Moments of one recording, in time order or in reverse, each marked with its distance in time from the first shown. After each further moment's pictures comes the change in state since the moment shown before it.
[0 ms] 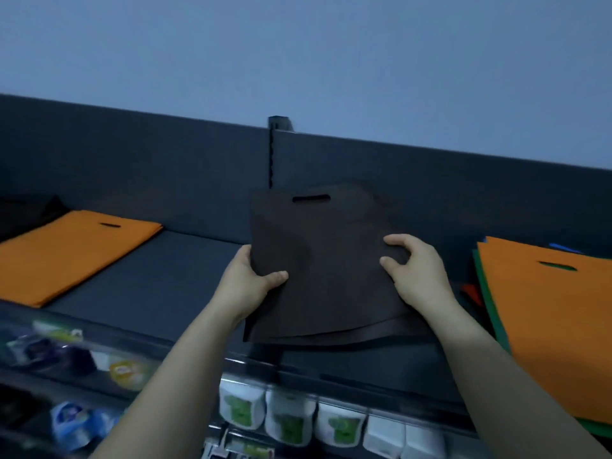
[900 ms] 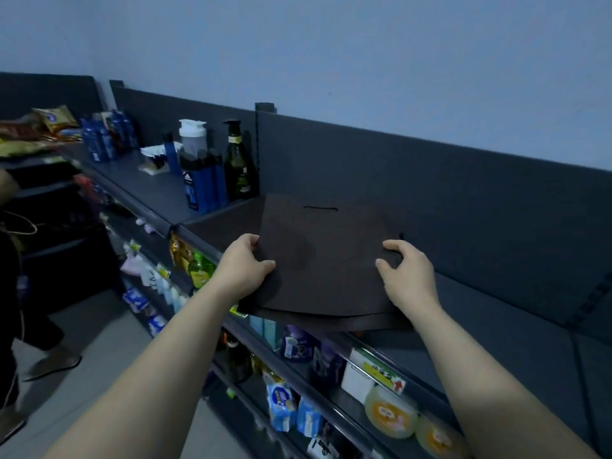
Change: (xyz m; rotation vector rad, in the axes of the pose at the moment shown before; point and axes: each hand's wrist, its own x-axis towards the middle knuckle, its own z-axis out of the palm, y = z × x) left_hand 0.012 -0.057 -0.497 0.435 0.512 -0.134; right_hand -0.046 -0.346 0.394 0.148 -0.303 -0.238
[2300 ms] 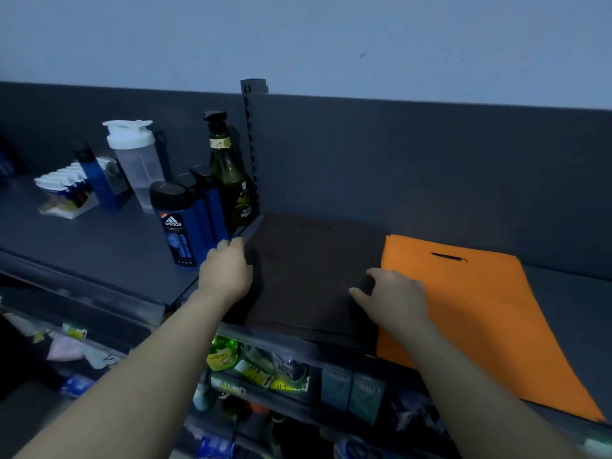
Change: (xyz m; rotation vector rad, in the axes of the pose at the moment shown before) left_hand 0.330 -0.149 -0.070 0.642 -0.166 0.311; right_hand 0.108 -0.083 0.267 -0.652 -0.100 0.239
